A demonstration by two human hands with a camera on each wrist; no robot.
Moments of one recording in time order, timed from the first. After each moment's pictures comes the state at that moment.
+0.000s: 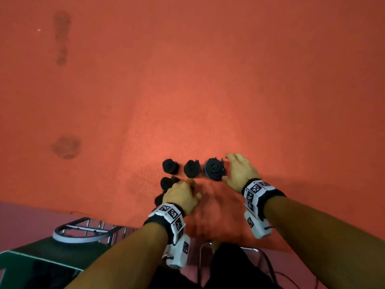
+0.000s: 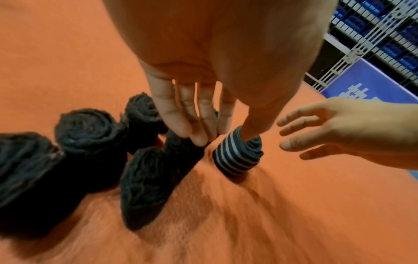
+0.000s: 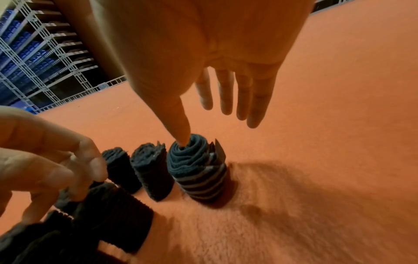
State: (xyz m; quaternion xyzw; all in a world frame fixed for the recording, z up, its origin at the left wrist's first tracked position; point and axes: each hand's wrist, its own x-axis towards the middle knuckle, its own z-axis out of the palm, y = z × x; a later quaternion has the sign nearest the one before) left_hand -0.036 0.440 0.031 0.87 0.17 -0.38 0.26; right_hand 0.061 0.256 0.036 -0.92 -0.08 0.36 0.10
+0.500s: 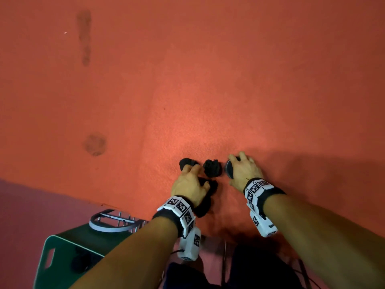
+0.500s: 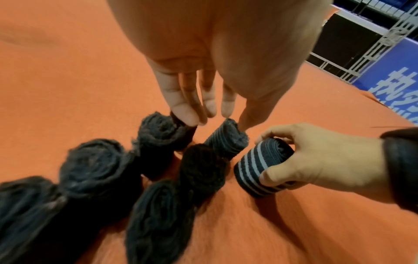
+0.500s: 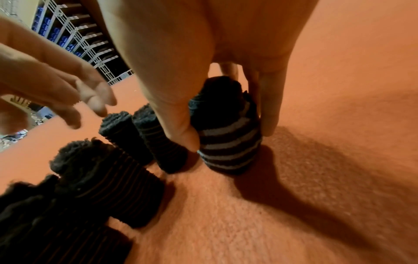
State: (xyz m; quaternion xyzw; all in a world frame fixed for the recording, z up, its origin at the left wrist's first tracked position) left_hand -0.012 0.459 0.028 0.90 0.21 -0.32 0.23; right_hand 0.067 0.290 -0.023 -0.90 -0.14 0.40 0.10
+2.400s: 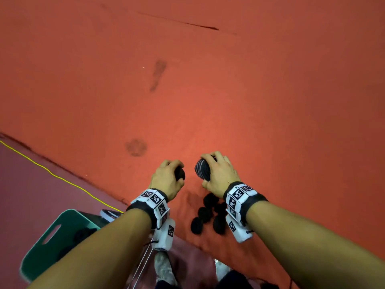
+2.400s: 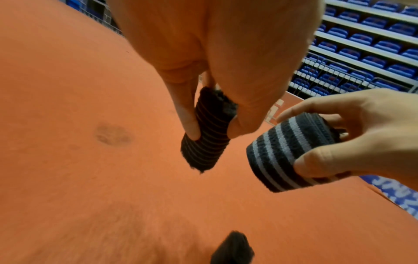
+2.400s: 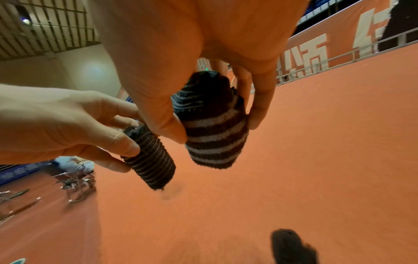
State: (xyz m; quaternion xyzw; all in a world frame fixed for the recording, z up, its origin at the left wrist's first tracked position) left_hand -0.102 0.616 0.147 0.92 0.26 -0.08 0.29; right_hand 0.002 0.454 0.162 -0.91 -0.32 0.21 0.15
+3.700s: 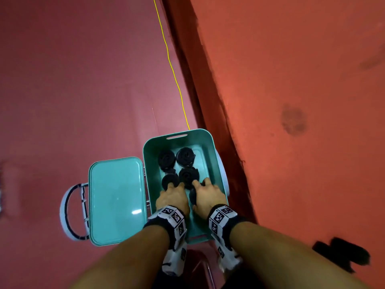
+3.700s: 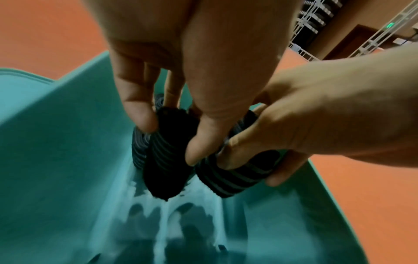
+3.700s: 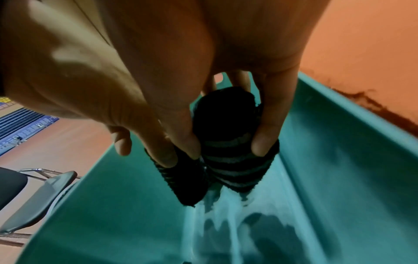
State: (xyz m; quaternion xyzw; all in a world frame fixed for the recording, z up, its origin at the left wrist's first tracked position) left_hand -0.444 0.740 -0.005 0.62 0.63 -0.28 0.37; right_hand -0.327 0.723 0.002 -0.67 -0.59 0.41 -0.18
